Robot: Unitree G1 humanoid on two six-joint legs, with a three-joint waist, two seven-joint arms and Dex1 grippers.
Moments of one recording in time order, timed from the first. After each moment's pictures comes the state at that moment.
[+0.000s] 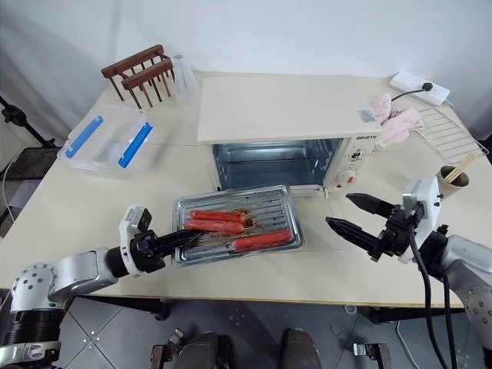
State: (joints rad) left arm -0.20 0.61 0.26 0.08 -1.93 1.33 0.01; right arm 0.03 -0.86 -0.39 -0.38 0.97 0.55 0.80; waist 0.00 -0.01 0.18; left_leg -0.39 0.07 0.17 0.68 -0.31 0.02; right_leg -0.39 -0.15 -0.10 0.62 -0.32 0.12
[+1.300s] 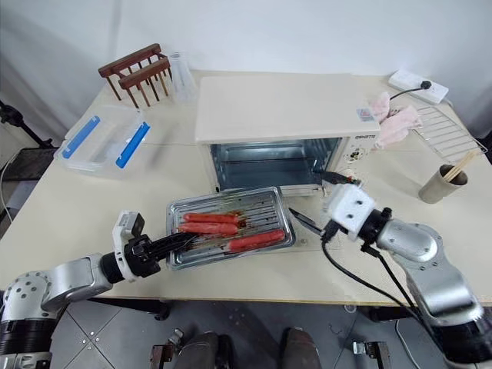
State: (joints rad) left arm -0.14 0.65 0.26 0.05 -1.93 1.28 -0.02; right arm -0.24 -0.82 0.07 -0.32 0.13 -0.07 0.59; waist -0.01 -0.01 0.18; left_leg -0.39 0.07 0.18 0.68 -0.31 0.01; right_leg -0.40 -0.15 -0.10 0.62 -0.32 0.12
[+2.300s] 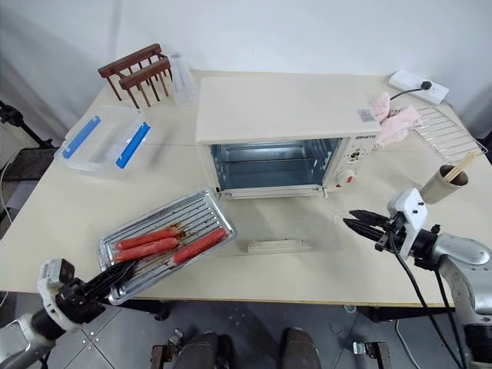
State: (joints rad) left arm 0.37 0.59 0.63 -0.06 -1.93 1.19 -0.20; right arm -0.13 -0.85 -0.20 0.07 0.52 0.26 0.98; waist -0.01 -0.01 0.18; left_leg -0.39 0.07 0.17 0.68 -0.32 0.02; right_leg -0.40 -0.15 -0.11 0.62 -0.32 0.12
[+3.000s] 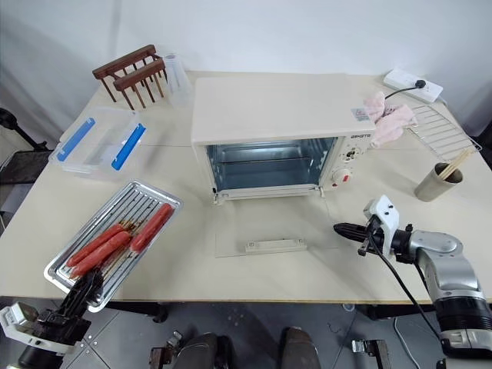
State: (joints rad) left arm 0.53 0.23 0.75 -0.23 -1.94 0.94 -0.12; right arm -0.30 -0.73 -0.08 0.29 0.40 0.24 1.16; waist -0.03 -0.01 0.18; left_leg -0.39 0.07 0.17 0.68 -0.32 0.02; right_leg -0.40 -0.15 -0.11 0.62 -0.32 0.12
